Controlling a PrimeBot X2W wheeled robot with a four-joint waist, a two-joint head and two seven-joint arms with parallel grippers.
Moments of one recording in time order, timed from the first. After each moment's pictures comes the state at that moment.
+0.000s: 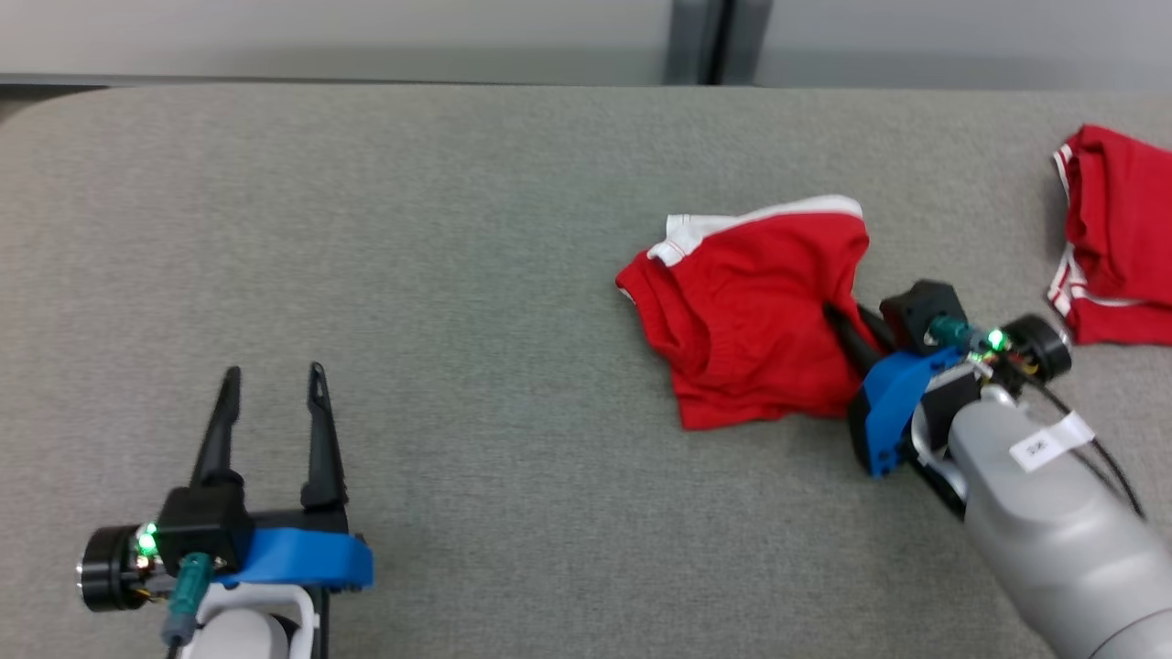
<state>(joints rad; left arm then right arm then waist) -0.12 0.10 -0.06 0.19 -0.09 0.04 -0.26 -0.79 -0.24 0.57 1.05 0.27 0.13 -0.22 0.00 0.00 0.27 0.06</state>
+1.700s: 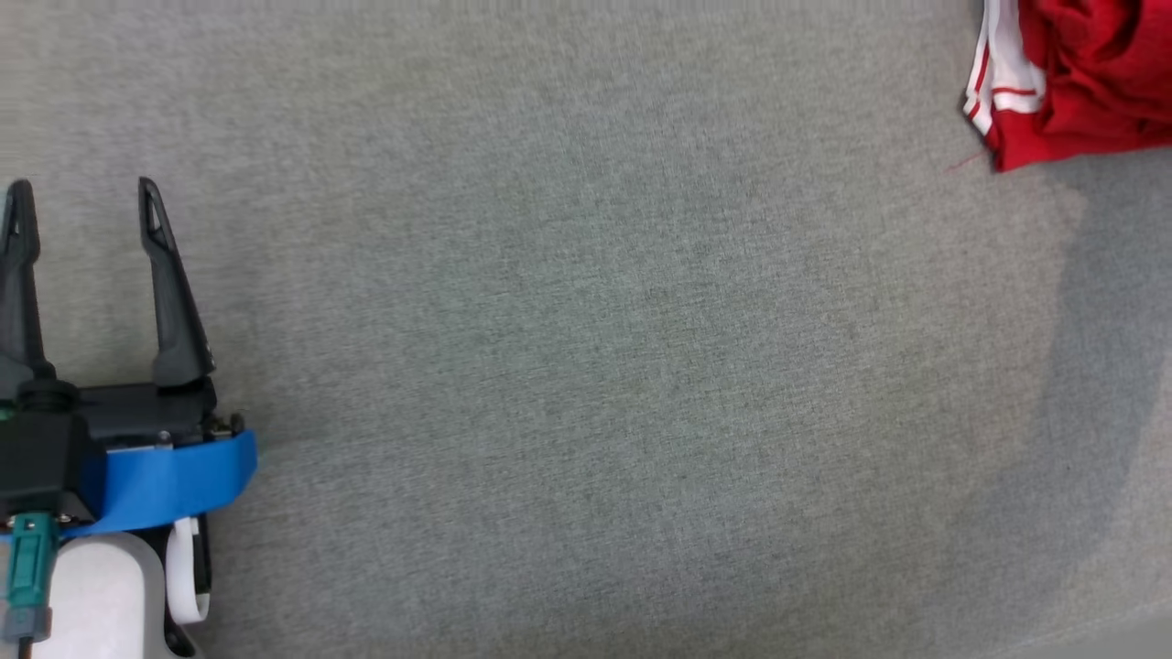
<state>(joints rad) -0.23 0.25 -0.02 -0.20 0.00 0.11 -0.16 -1.33 -0.63 0.80 1.19 0.54 0.13 -0.25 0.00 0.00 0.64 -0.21</state>
